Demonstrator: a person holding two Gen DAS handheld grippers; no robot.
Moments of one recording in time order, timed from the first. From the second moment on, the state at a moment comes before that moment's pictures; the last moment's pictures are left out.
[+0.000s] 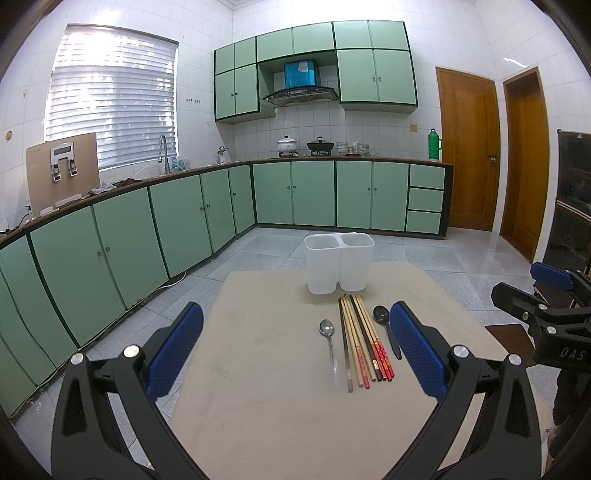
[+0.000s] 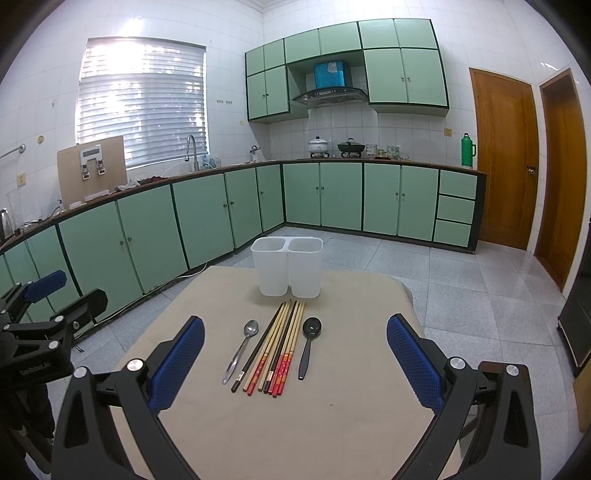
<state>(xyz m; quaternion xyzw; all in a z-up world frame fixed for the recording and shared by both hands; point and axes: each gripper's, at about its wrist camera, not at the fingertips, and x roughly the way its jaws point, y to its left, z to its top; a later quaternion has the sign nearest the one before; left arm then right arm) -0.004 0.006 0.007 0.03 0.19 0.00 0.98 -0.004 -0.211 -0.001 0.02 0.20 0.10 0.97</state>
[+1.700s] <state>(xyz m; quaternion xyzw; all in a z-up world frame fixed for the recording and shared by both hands) 0.032 0.006 -0.015 0.04 0.22 0.01 0.98 0.028 -0.214 -0.019 0.02 0.23 0.09 0.97</state>
